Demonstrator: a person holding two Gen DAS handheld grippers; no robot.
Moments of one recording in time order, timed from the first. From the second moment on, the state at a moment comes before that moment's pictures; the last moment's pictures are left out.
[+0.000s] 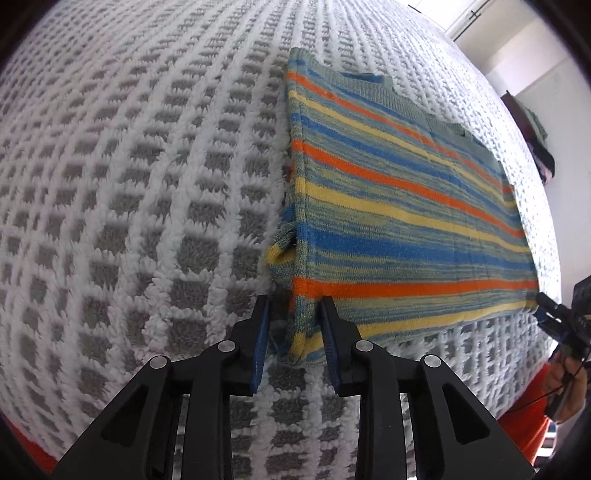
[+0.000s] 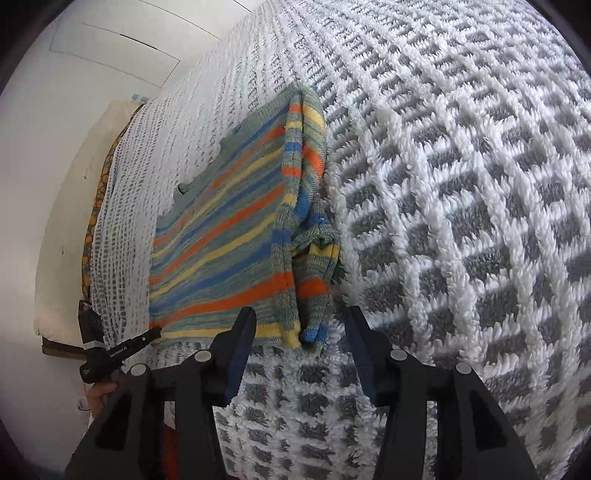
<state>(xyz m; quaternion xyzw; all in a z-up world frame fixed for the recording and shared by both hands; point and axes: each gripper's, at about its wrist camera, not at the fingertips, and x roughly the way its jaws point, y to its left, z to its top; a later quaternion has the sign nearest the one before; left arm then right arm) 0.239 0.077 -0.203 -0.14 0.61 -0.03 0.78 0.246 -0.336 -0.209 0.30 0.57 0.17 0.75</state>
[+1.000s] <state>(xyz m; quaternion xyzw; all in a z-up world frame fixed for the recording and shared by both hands) 0.218 0.048 -0.153 -0.08 0.56 0.00 0.83 0.182 -0.370 -0.233 0.51 0.51 0.13 0.68</state>
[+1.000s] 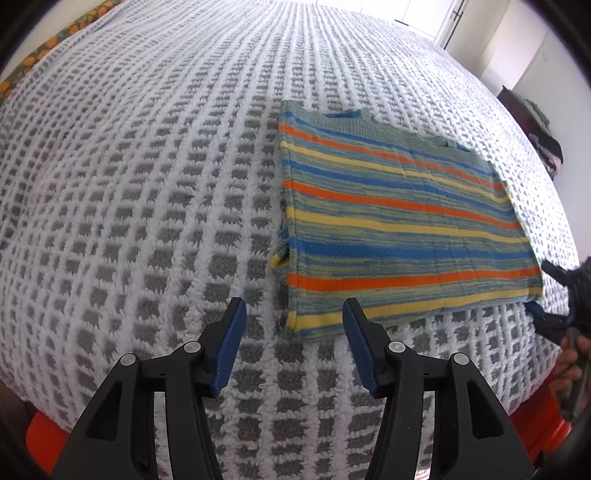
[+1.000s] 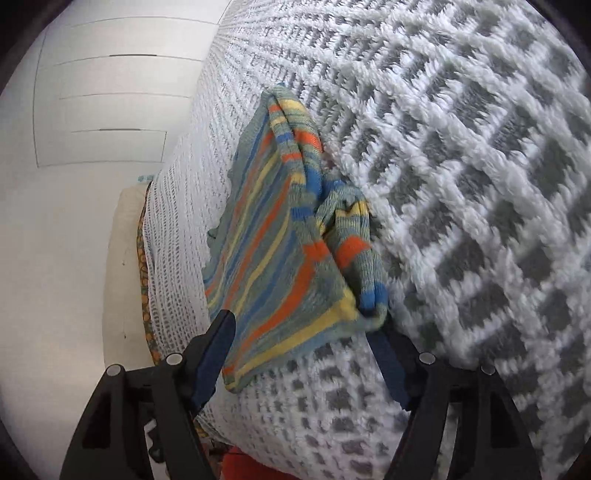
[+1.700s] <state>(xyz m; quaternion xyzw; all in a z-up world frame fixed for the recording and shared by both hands) 0.165 0.098 -0.178 -0.17 0.57 0.01 0.81 0.225 -0.263 -0.120 0.31 0.44 0.18 0.82</state>
